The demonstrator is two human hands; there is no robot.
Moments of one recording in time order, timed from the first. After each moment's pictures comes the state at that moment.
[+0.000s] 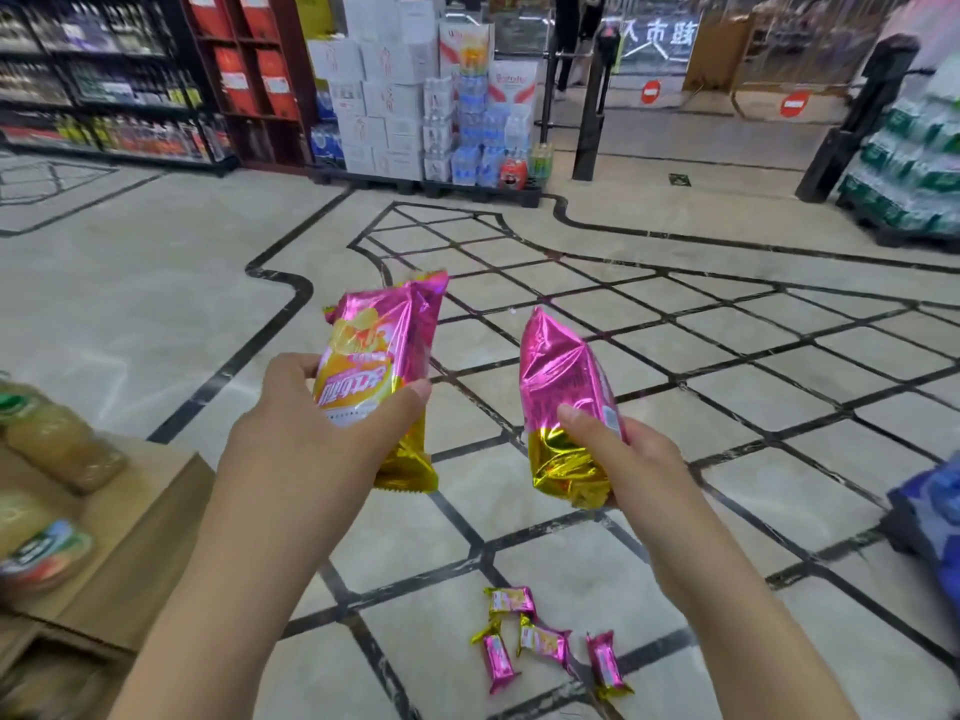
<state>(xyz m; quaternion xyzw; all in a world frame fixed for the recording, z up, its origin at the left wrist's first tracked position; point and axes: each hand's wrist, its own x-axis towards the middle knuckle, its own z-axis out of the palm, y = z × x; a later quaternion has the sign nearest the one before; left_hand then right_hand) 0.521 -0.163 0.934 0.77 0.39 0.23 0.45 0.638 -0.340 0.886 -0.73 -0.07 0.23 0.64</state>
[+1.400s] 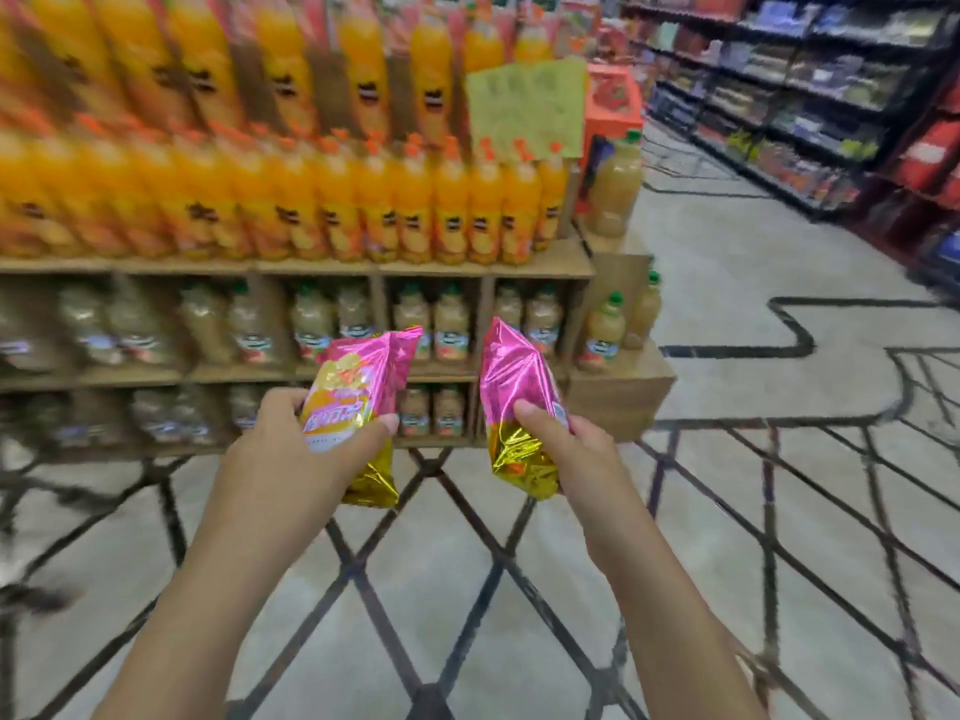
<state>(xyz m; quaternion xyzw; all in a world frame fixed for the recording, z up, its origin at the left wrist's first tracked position) -0.068 -0.356 0.927 0.41 0.79 0.39 0.25 0.141 -0.293 0.905 -0.56 -0.47 0.56 0.38</state>
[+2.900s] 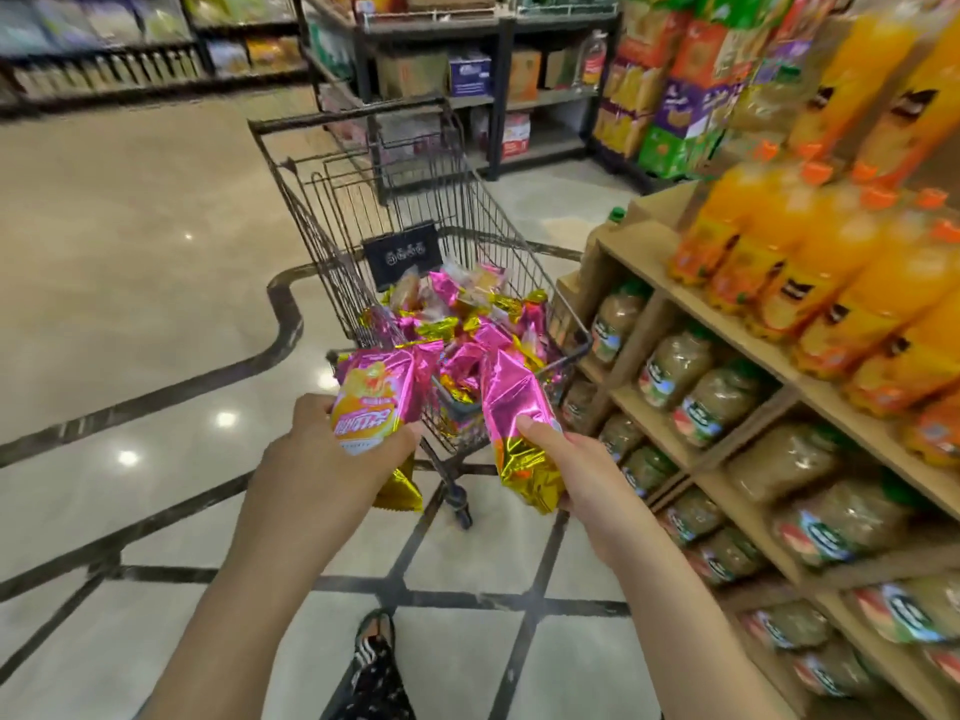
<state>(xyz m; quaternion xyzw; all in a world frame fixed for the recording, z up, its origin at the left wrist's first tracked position) -0.771 -0.496 0.891 -0.08 0.91 0.41 0.08 -0.746 -0.284 0.822 -0.31 -0.68 0.65 -0.10</state>
